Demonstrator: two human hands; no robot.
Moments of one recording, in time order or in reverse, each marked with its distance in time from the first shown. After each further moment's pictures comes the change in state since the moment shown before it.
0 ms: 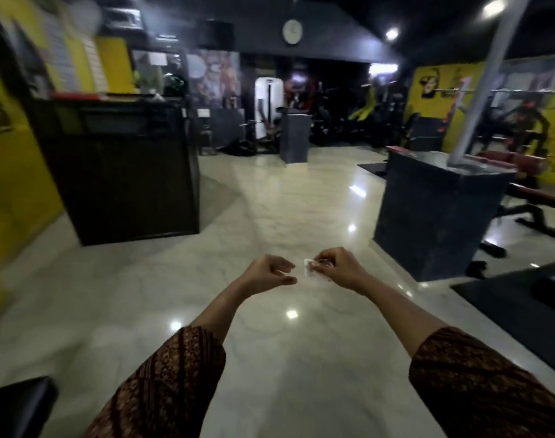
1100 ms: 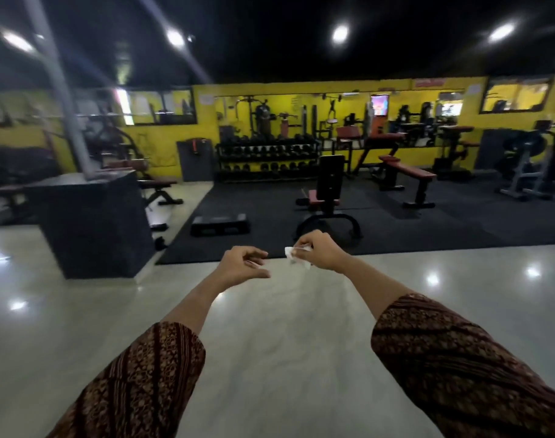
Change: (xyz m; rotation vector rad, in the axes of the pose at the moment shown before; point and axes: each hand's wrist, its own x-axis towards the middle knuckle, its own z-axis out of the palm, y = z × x) left_hand -0.348 0.178 0.102 -0.109 -0.918 0.728; right_hand -0.531 -0.267 -0.011 -0.268 0.763 0.979
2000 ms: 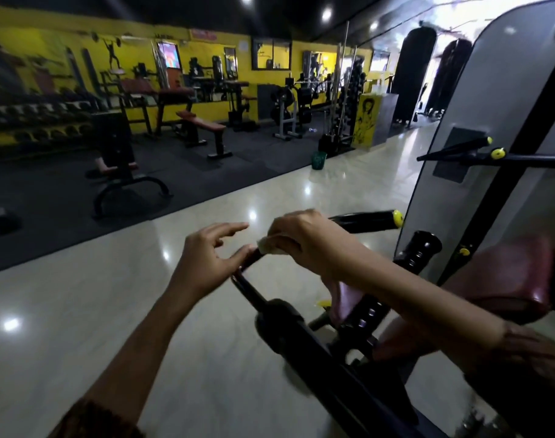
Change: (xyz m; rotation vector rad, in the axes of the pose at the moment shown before) left_hand -0.286 0.281 0.296 -0.208 -0.172 0.700; right_hand -0.524 0.018 -0.206 -0.495 0.286 0.147
